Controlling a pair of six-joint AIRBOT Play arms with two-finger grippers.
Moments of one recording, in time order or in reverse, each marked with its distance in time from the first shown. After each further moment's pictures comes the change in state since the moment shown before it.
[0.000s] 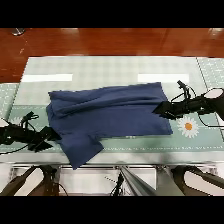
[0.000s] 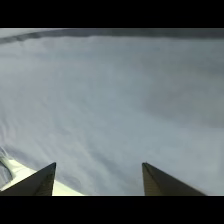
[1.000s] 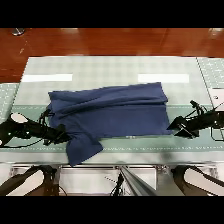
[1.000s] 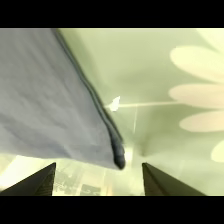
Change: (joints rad) left arm -0.233 -0.148 -0.014 -0.137 0.168 0.019; right arm -0.248 0.020 -0.123 -0.283 0.130 0.154
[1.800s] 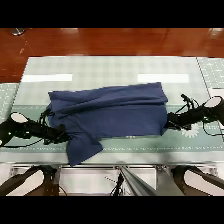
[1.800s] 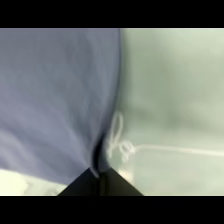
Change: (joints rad) left arm 0.005 -0.001 0.008 0.001 0.003 0.022; right arm 0.173 0.001 0.030 0.024 -0.105 0.008
